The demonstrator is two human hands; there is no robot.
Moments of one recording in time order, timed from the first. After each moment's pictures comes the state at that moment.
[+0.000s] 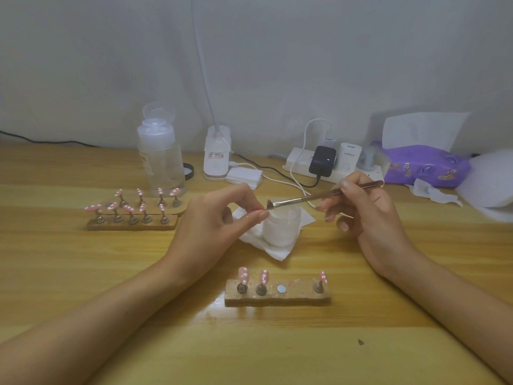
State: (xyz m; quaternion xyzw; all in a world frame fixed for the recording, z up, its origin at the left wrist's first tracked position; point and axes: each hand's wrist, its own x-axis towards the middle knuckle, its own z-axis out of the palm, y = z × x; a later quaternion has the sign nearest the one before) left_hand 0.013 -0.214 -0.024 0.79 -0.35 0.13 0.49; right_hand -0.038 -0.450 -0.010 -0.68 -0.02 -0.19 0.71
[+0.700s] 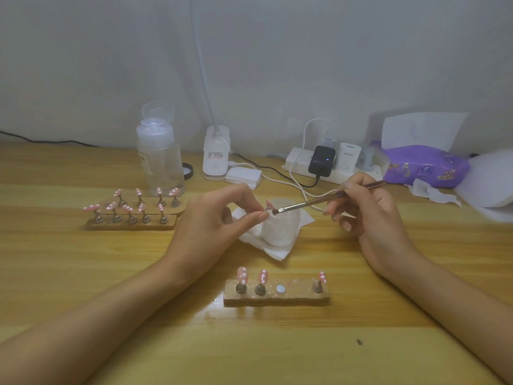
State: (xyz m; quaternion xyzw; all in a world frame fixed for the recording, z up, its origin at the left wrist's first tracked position) left_hand 0.014 -0.213 -0.026 0.79 -0.34 0.13 0.49; right_hand -0.038 -0.451 -0.010 -0.67 0.00 -0.21 0.71
